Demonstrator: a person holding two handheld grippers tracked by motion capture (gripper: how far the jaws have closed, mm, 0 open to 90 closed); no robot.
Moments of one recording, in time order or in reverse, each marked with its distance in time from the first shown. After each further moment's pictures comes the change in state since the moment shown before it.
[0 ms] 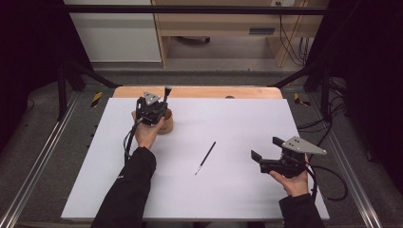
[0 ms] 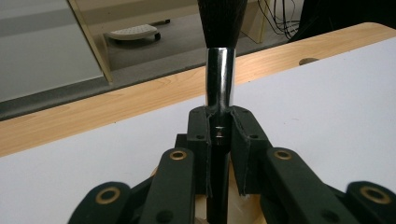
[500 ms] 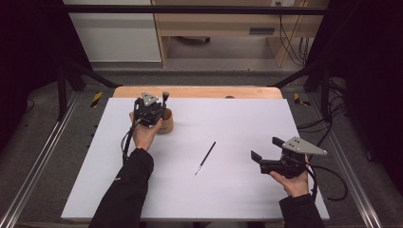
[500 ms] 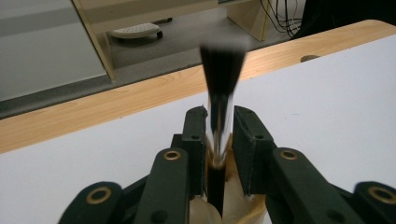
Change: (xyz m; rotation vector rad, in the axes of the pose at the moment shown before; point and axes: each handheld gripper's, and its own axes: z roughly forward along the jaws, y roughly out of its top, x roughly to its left) left arm 0.002 -0.001 -0.013 0.012 0.004 0.006; right arm 0.001 0.000 -0.001 -0.004 0.006 -0.003
